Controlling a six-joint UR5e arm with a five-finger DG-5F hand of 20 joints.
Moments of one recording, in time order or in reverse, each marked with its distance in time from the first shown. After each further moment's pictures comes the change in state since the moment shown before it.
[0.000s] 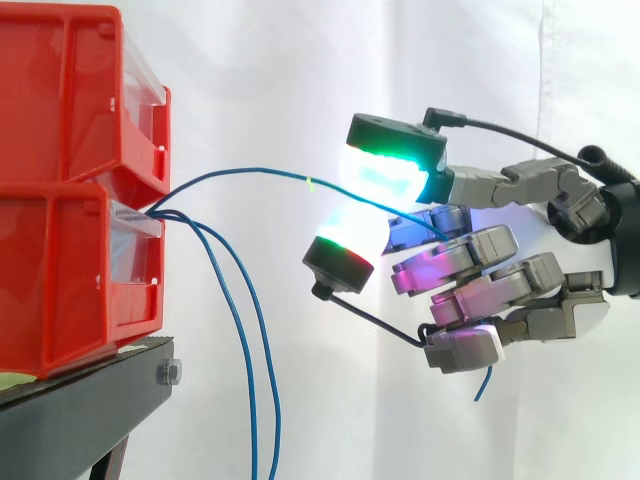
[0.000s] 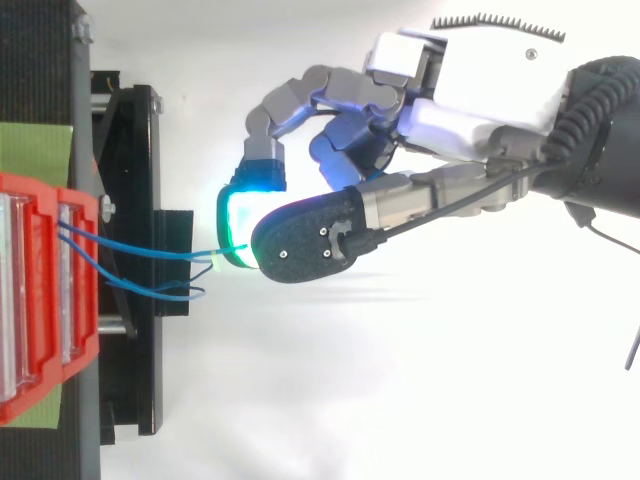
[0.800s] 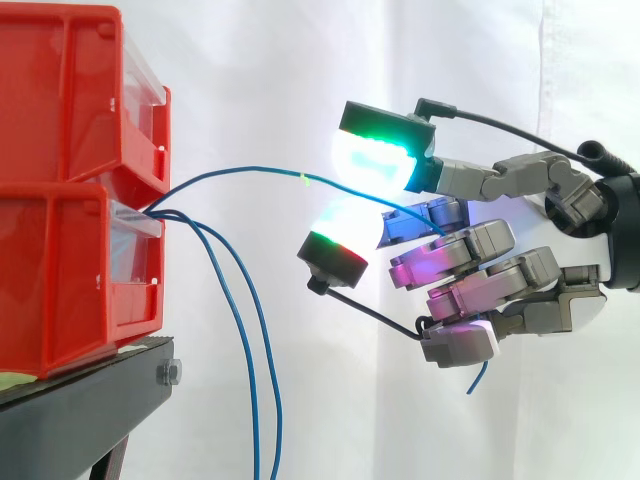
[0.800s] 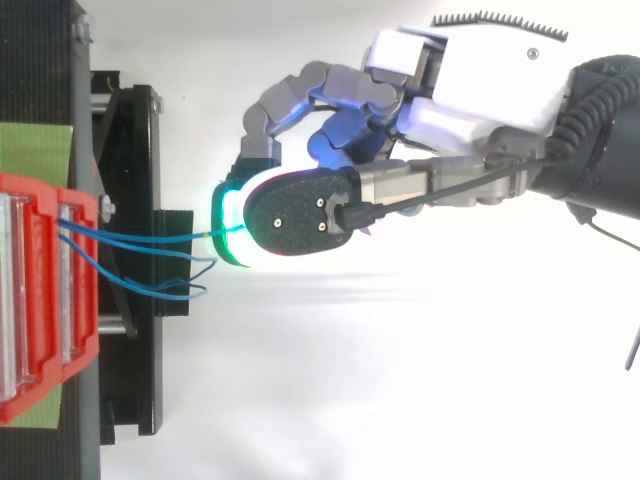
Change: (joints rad) arm 0.003 0.000 0.006 -0.002 0.015 -0.026
